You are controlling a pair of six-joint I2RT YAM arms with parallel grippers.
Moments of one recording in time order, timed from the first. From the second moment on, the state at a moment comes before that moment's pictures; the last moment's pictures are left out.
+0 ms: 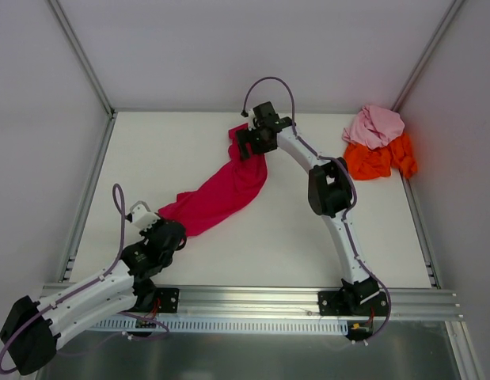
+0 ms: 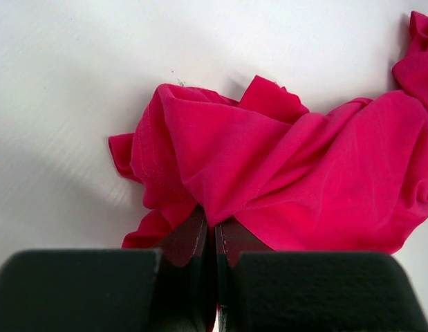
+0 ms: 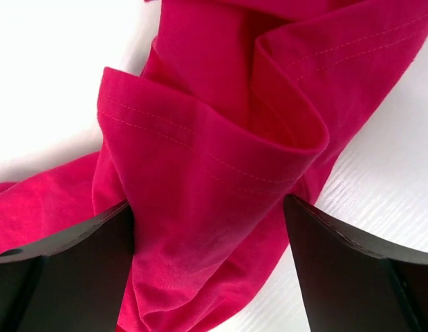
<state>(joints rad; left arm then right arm) -0.76 0.65 0.24 -0.36 -0.87 -1.17 0.50 2.50 2.27 -0.73 -0.18 0.04</state>
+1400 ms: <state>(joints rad) -0.76 0.83 0.53 -0.03 -0.83 -0.70 0.48 2.20 2.02 -0.42 0.07 -0.08</state>
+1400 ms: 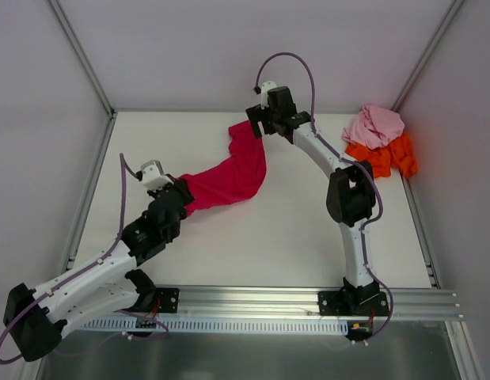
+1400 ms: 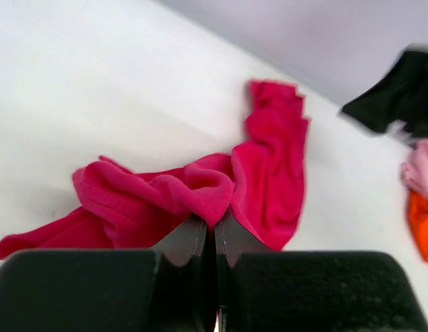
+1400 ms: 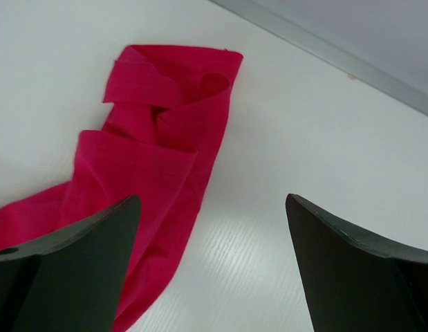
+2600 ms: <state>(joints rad) -0.76 1.31 0.75 -0.31 -0.85 -0.84 0.45 2.25 1.99 -0.46 0.07 -0.08</state>
